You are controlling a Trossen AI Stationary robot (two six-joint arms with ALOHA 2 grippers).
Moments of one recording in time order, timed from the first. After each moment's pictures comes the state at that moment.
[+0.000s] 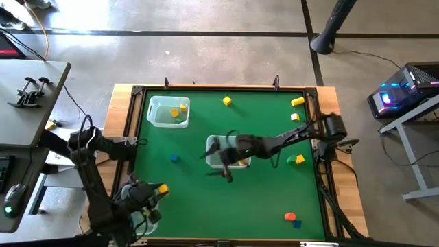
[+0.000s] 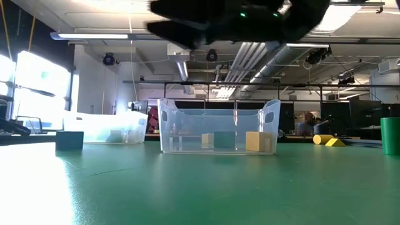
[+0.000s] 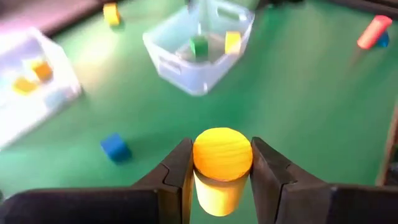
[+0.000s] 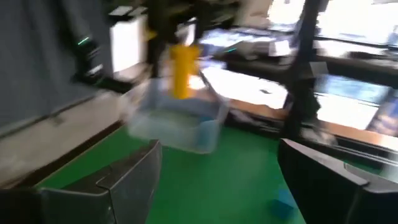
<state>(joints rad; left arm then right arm) -1.13 1.72 1.45 -1.57 -0.95 -1.88 0.12 1.88 1.05 0.72 -0.25 -0.16</state>
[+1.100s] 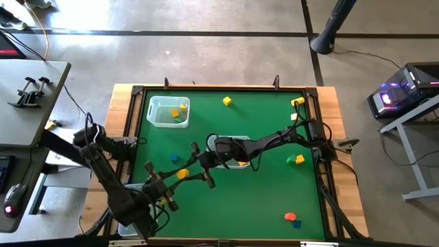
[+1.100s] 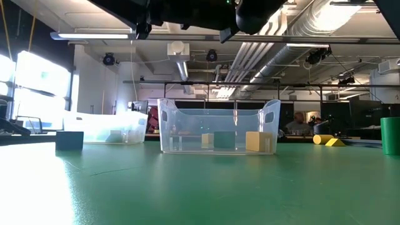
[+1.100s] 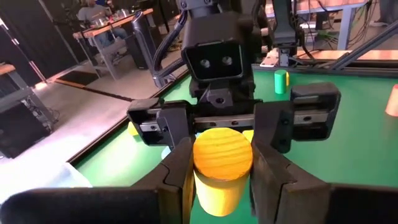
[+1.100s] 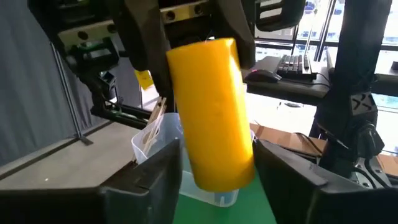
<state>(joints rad) -0.94 1.72 1.45 -1.45 -1.33 -1.50 0.13 2.11 1.44 0.63 -0.35 -0.07</state>
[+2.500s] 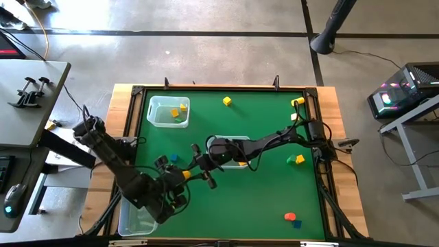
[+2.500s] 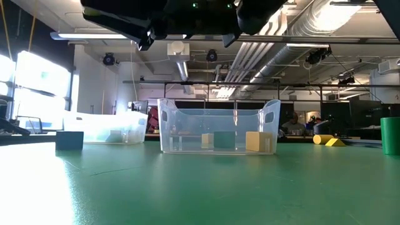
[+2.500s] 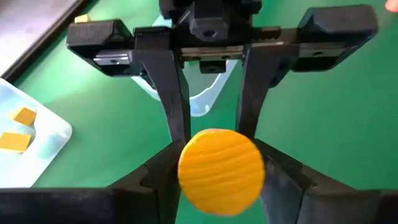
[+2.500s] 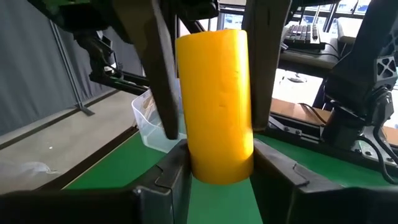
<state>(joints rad) -0.76 1.63 1.45 -1.20 -0.78 -1.12 0.12 2.11 1.44 0.50 -0.35 -0.13</state>
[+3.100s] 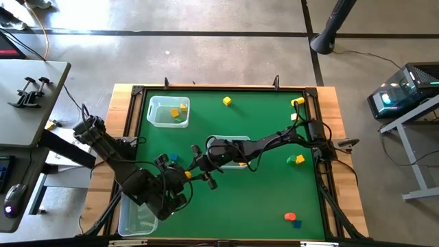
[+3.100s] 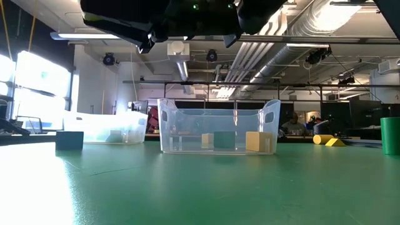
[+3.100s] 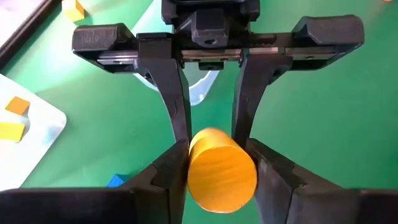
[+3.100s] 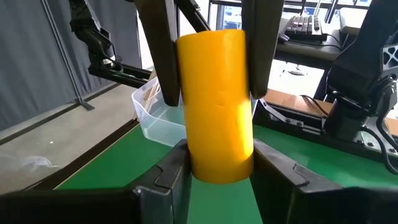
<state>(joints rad) -0.74 1.63 1.52 -1.25 -0.68 -1.09 0.13 2.11 1.44 0.47 -0.33 -0.13</state>
